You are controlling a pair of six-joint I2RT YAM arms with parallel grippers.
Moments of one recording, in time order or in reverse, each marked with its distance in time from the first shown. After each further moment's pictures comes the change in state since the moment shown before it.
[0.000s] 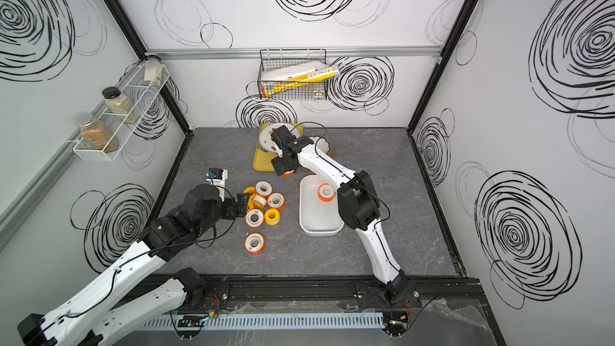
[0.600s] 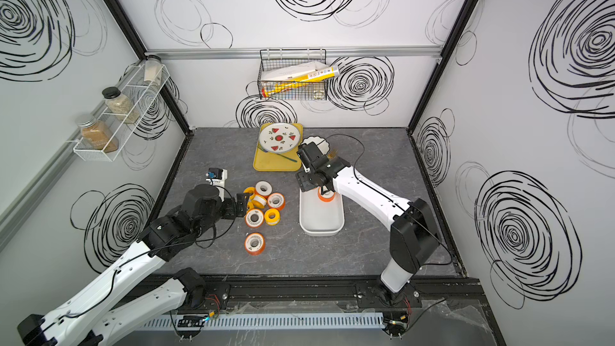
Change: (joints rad) left arm 0.003 -0.001 0.000 0.000 0.001 0.000; right arm 0.000 -0.606 -0.749 0.194 0.112 0.074
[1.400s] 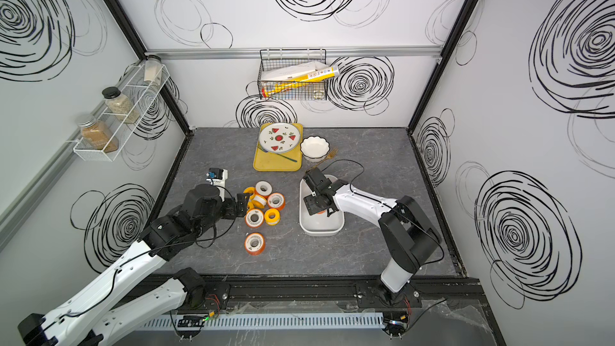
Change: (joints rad) left arm 0.000 0.008 -0.001 0.000 0.000 0.000; right arm -0.001 0.059 -0.304 0.202 -0.033 0.035
